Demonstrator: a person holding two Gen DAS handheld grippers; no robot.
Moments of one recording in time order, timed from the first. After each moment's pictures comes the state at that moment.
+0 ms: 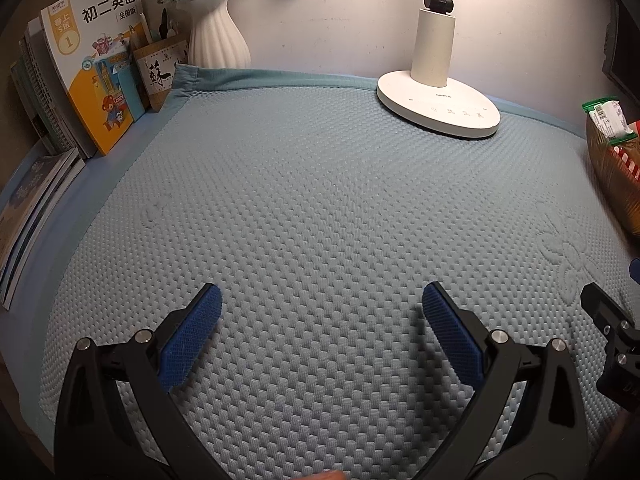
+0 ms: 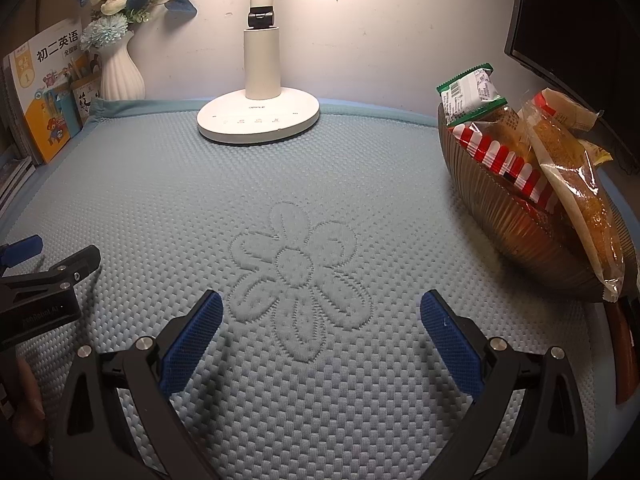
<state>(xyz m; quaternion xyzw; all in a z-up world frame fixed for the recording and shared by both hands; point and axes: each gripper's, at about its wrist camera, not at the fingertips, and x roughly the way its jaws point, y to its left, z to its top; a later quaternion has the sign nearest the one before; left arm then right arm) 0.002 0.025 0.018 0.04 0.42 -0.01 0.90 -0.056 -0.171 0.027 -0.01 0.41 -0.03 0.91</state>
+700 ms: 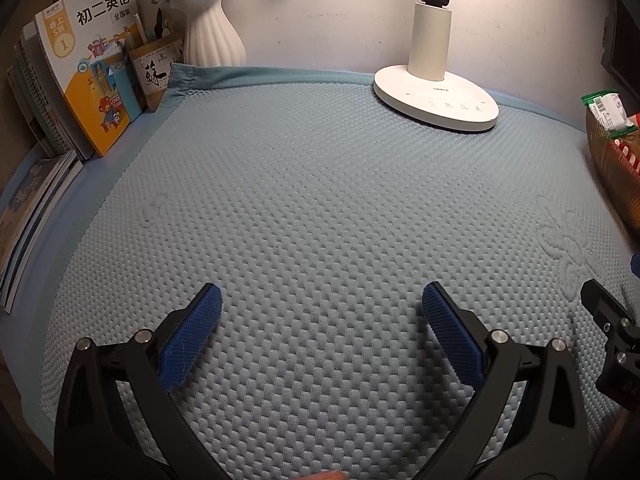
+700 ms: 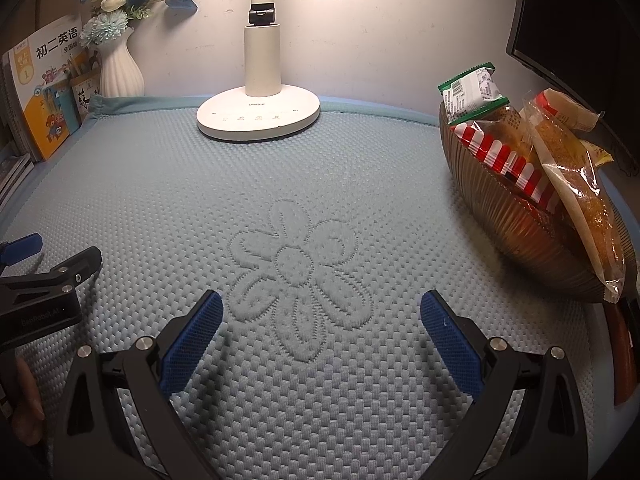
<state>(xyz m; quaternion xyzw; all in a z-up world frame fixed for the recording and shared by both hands) 0.001 0.023 0.014 0.05 0.43 0.00 0.90 -0.054 -0.170 0.025 -0.02 0.41 -0.03 0.91</state>
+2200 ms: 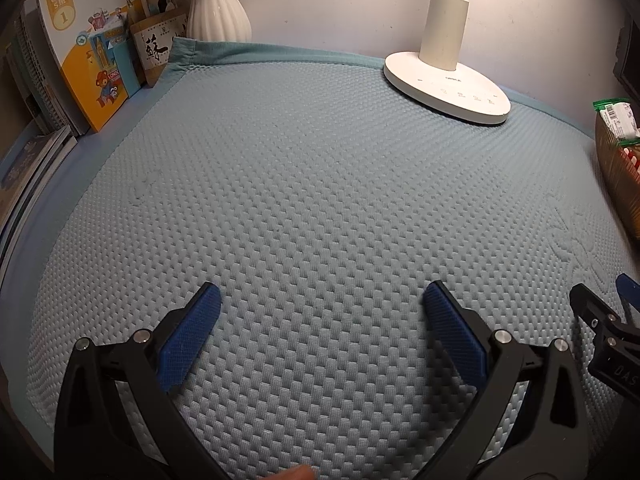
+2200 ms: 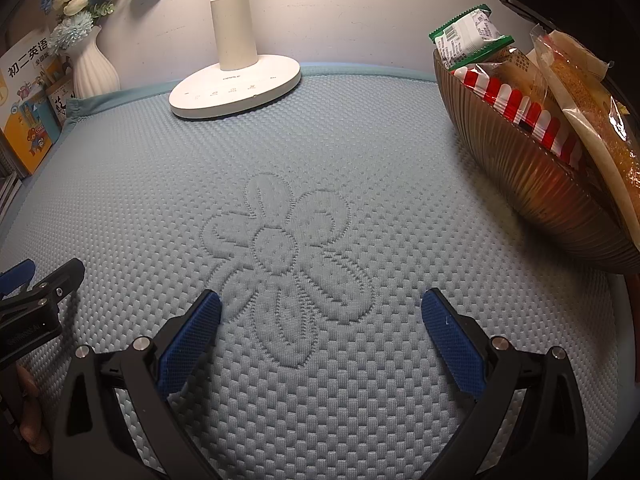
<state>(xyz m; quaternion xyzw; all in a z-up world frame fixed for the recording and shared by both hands) 0.007 0.031 0.004 0.02 0.45 0.00 0.89 -0.038 -0.186 0.004 0.03 0.46 -0.05 0.89</state>
